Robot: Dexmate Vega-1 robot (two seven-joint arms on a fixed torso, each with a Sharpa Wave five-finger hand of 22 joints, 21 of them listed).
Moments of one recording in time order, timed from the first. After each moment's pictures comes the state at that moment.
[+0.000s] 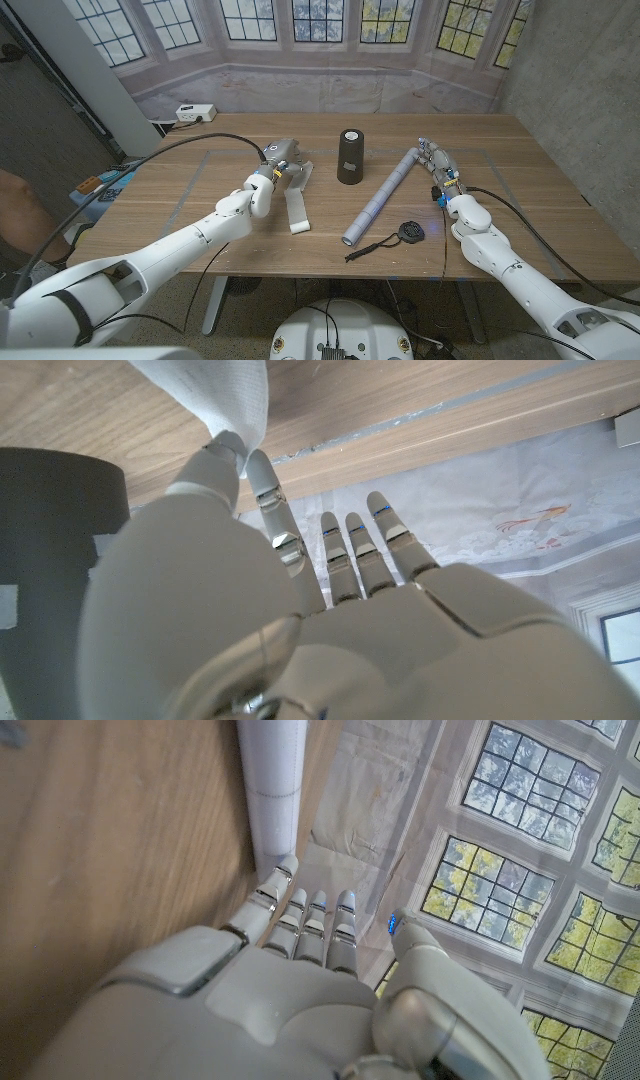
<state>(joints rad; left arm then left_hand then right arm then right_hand) 0.62 0.63 0.84 -1.46 0.57 0.28 0.40 1.14 -0.15 0.42 -0.17 0.34 1.25 -0.05 0.34 0.24 0.48 -0.02 0.21 0.18 0.37 -0.03 0.20 0.19 0.39 0.05 0.29 0.20 -0.87 -0.46 -0.37 -1.20 0.57 0.40 -0.08 0.37 0.18 0.42 -0.07 0.18 0.35 0.00 0.20 0.18 0.25 0.03 0.20 0.19 0.15 -0.04 0.23 0.23 0.45 -0.05 0.19 0.17</state>
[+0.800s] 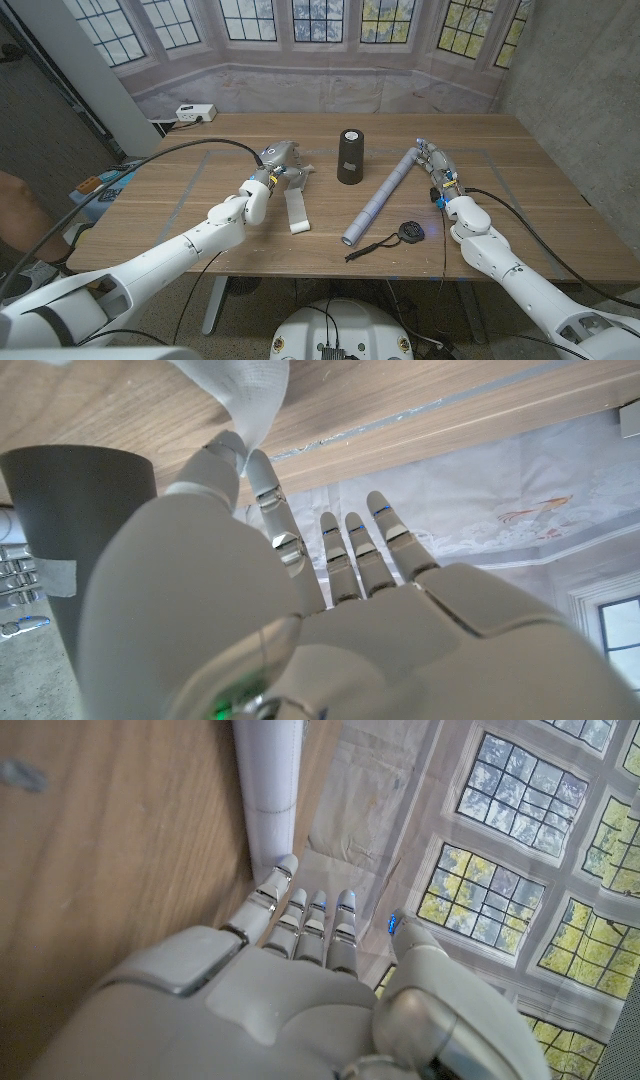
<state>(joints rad) 0.69 0.68 0.80 -1.55 0.60 0.26 0.41 1.14 -0.15 0.42 -0.16 0.34 1.25 -0.05 0.34 0.24 0.48 -0.02 0.21 0.18 0.37 -0.03 0.20 0.19 0.39 0.05 0.29 0.20 -0.89 -0.47 -0.37 -1.23 0.57 0.40 -0.09 0.37 0.18 0.42 -0.07 0.18 0.36 0.01 0.20 0.18 0.25 0.03 0.20 0.19 0.15 -0.04 0.23 0.23 0.45 -0.05 0.19 0.17</state>
